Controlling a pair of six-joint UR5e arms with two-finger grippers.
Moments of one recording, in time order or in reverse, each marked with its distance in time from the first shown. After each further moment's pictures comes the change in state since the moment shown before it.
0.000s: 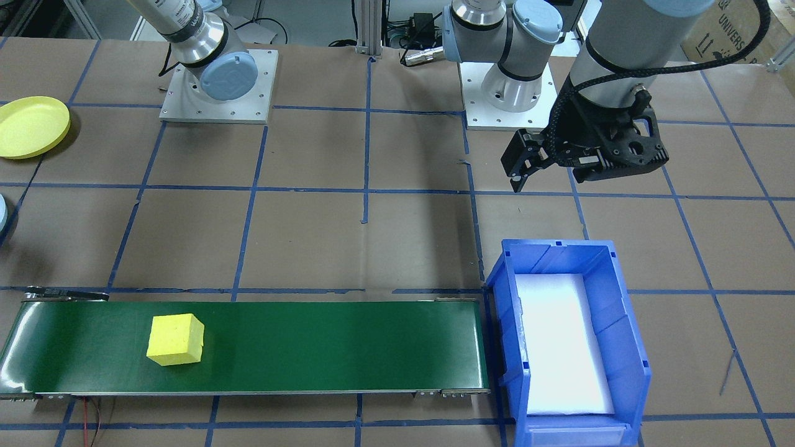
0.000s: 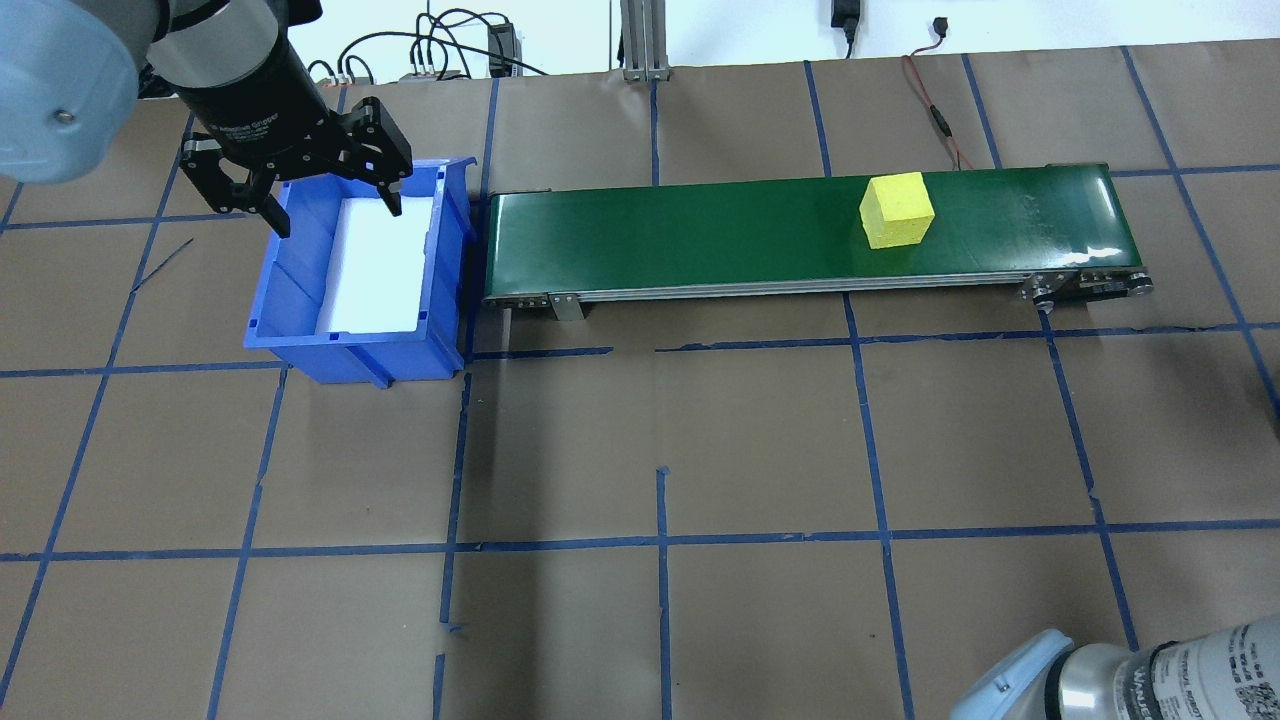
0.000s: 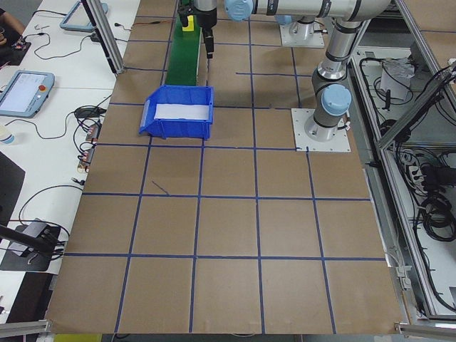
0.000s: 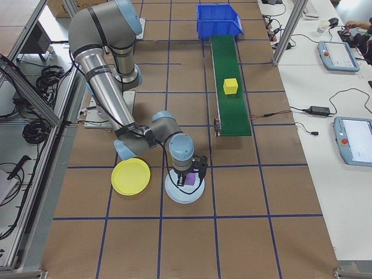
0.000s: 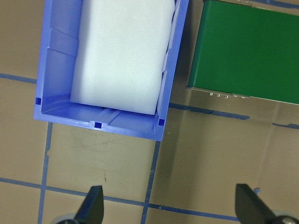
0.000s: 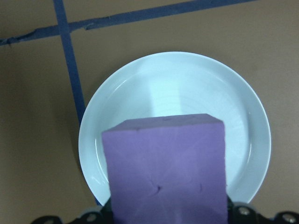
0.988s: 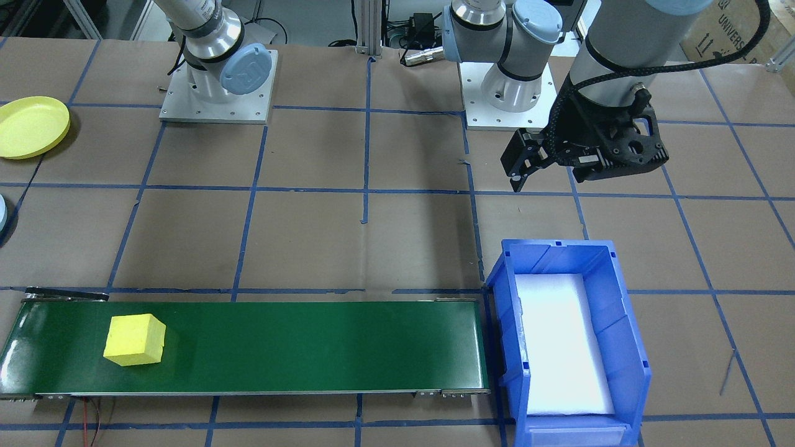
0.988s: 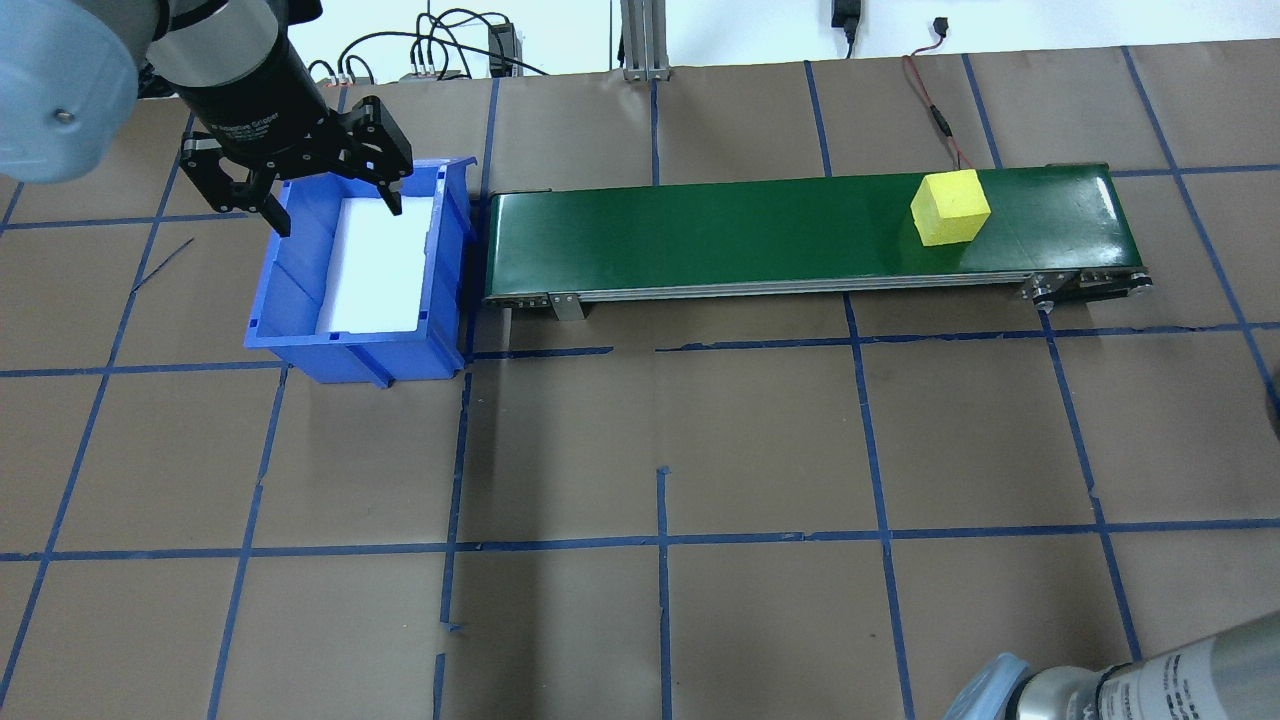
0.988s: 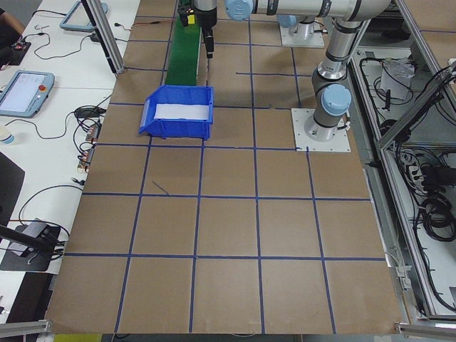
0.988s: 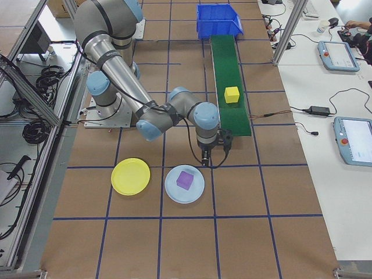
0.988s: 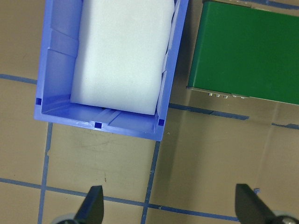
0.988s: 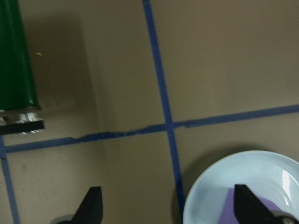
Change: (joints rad) left arm -0.001 0.000 0.000 0.000 0.000 0.001; right arm 0.256 -0.060 -0.113 0.094 0.120 0.229
